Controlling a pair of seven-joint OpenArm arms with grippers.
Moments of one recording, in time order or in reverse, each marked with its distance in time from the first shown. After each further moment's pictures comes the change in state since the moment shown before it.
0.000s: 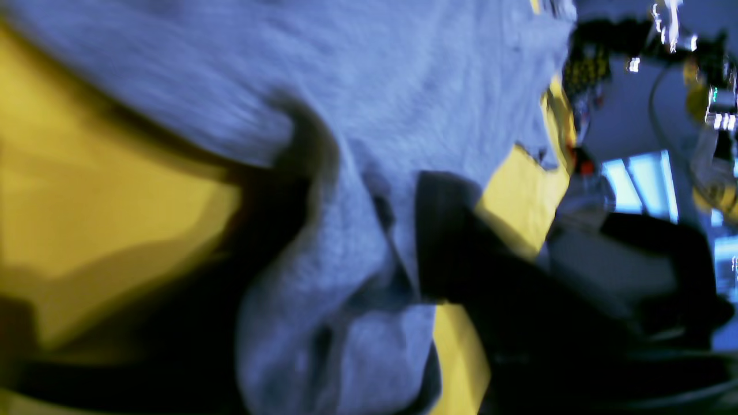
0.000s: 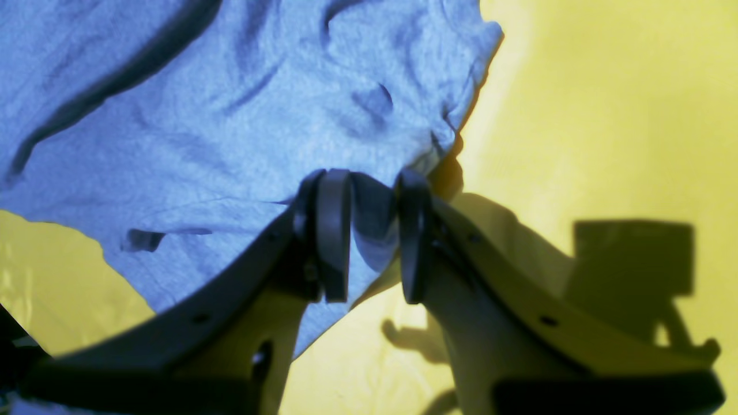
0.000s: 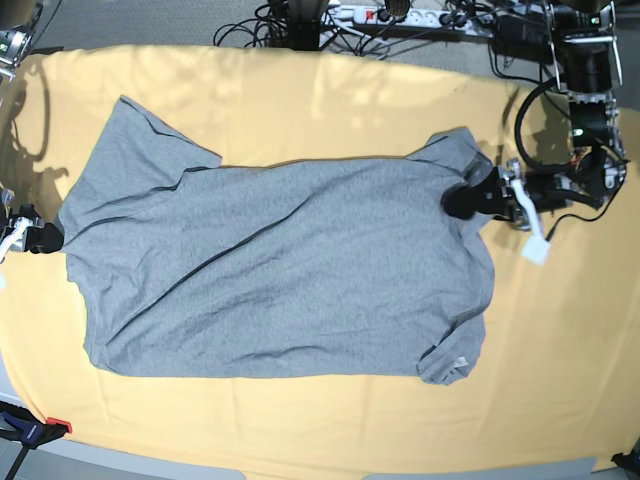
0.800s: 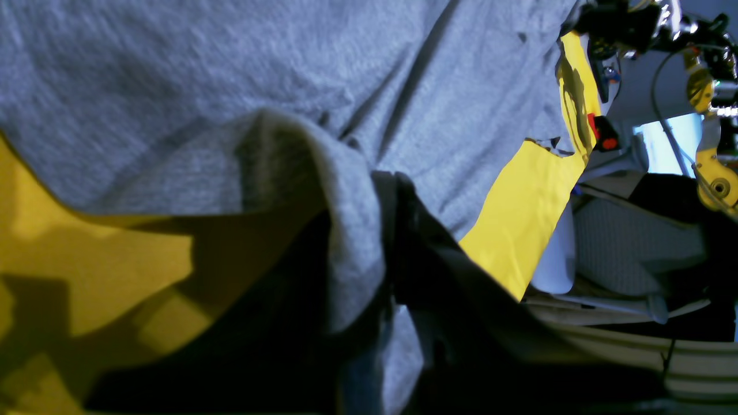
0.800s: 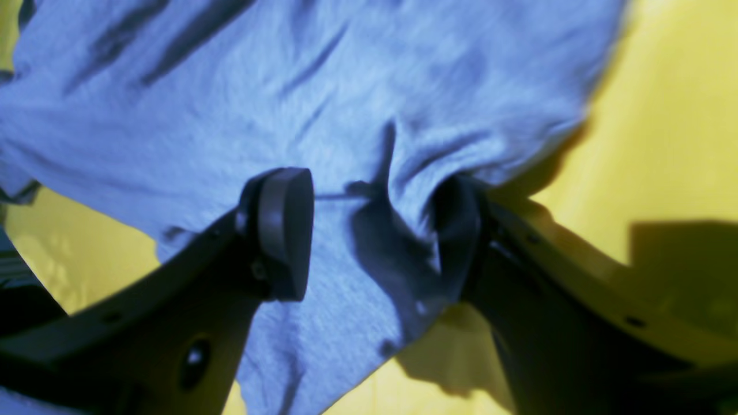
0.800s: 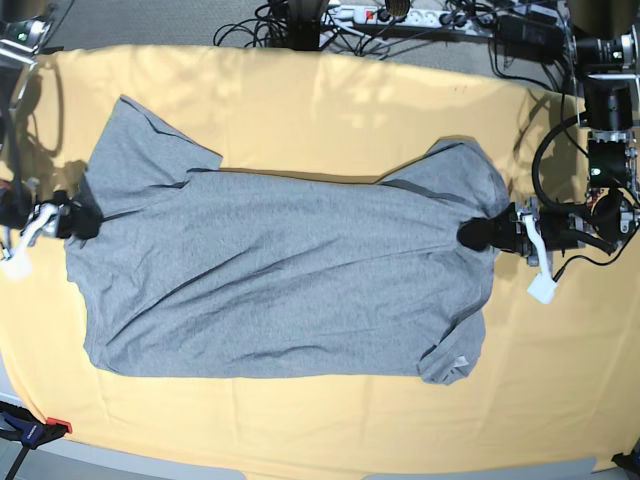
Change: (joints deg) left arm -9.4 -6.5 2.1 -0.7 -1.5 0.7 2.7; right arm -3.2 -5.9 0.0 -0.3 2.1 0.0 0.3
